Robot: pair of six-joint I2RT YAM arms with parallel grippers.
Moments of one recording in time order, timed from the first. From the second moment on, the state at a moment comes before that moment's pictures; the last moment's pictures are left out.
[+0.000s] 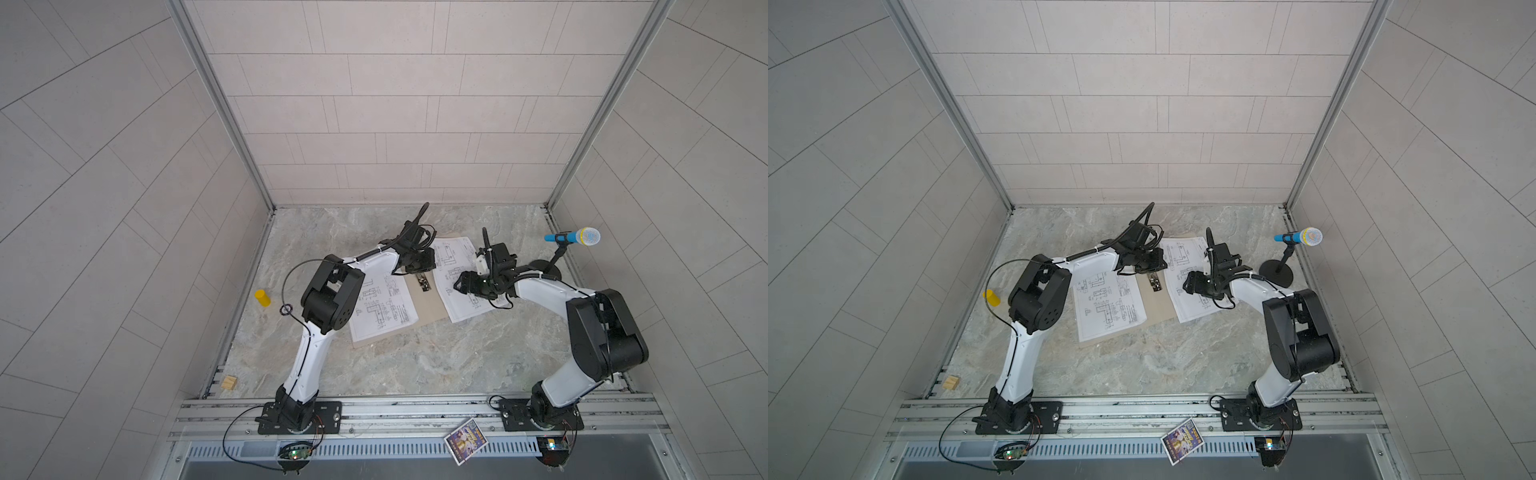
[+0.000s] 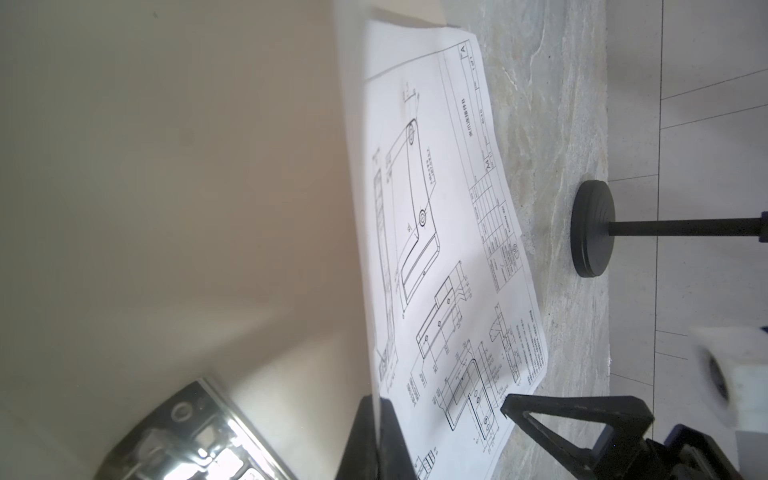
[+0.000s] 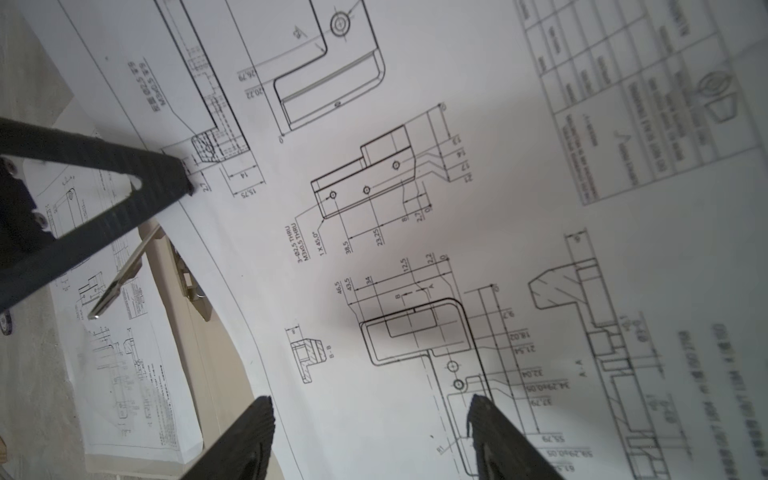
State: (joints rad) left arm -0.58 2.22 1.63 -0.30 0.39 -0.64; right arm 0.22 1.62 0.90 -0.32 -0.28 0.43
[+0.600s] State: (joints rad) left arm -0.53 2.25 1.66 -0.32 0.43 -0.63; right arm 0.27 1.77 1.01 -0.30 -0.23 0.47
